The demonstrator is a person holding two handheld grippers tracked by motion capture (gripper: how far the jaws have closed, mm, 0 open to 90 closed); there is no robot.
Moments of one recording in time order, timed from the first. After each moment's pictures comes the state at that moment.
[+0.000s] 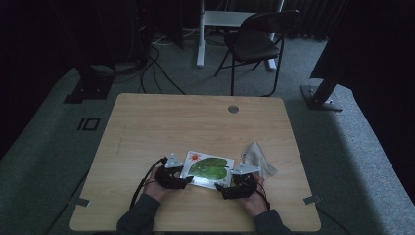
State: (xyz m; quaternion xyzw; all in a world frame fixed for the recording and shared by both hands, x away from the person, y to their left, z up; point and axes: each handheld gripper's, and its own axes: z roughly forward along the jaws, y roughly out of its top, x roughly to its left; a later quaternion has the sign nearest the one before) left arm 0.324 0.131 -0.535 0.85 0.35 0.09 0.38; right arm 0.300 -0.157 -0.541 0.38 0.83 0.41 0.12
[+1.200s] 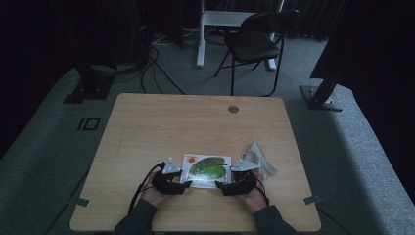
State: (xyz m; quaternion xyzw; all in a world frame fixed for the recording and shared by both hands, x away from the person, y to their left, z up) left arm 0.307 0.136 -0.535 0.85 0.34 0.09 0.38; right arm 0.312 -0.158 -0.542 0.37 0.82 0.42 0.11
